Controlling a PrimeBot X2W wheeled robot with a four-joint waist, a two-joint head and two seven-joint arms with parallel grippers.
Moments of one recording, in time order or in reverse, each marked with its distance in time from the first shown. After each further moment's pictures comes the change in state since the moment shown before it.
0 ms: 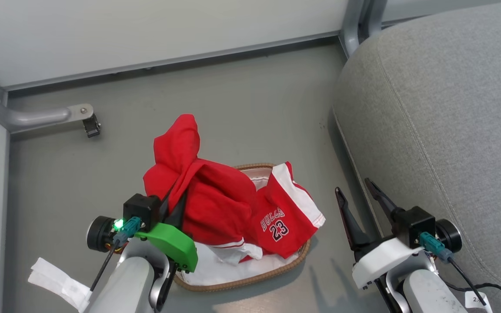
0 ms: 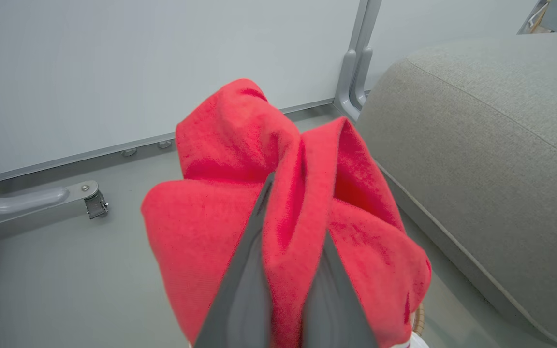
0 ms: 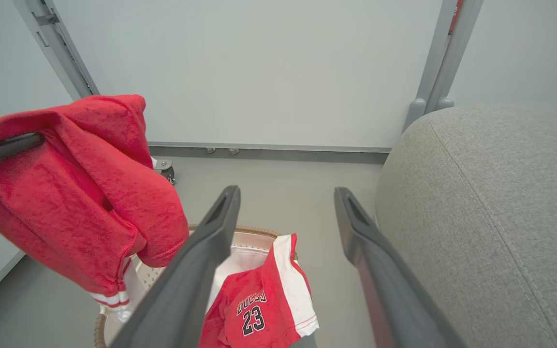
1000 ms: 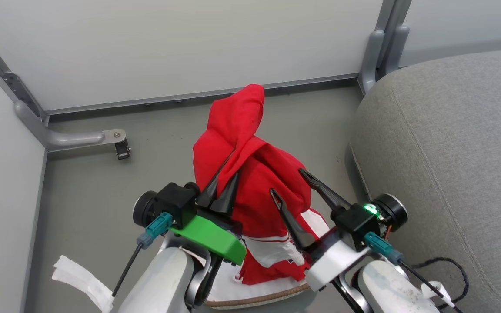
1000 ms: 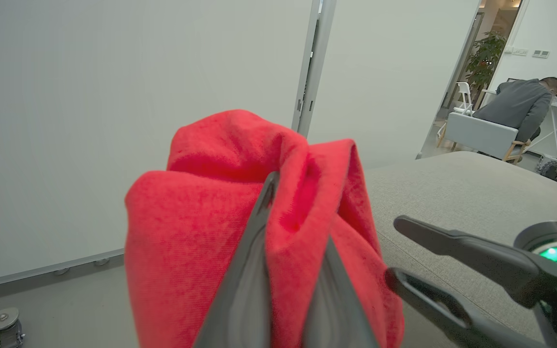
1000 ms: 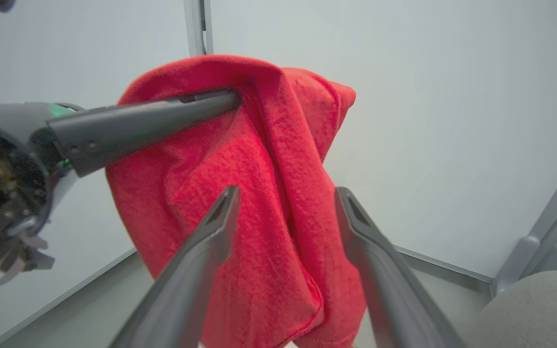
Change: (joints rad) left arm 0.031 -0.058 -0.097 -0.313 -0.085 -0.013 0.000; right arm -0.073 0.000 0.251 -0.087 -0.023 0.000 0.000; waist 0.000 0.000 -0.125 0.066
